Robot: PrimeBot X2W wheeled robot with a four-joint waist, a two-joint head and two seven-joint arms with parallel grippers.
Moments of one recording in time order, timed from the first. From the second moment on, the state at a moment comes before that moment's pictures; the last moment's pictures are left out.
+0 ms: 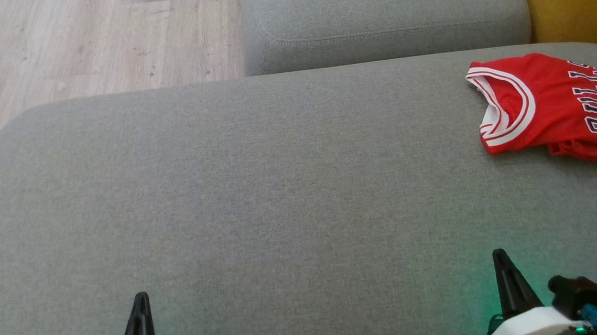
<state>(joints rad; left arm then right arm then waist) 0.11 0.07 -0.04 0.35 -0.29 -0.13 -0.23 0.08 -0.04 0.02 0.43 0.20 0.12 -0.24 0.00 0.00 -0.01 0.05</state>
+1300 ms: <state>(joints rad) 0.06 0.06 0.00 0.32 -0.72 -0.13 -0.12 0.05 -0.04 -0.02 0.38 0.67 0.12 -0.12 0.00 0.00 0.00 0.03</state>
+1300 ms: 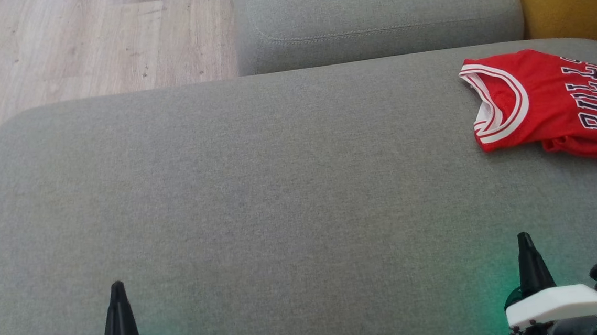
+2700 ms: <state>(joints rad) 0.01 0.05 0.04 0.31 -1.17 -0.13 0.00 0.00 -0.04 -0.07 0.33 1.15 0.12 -0.01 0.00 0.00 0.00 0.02</state>
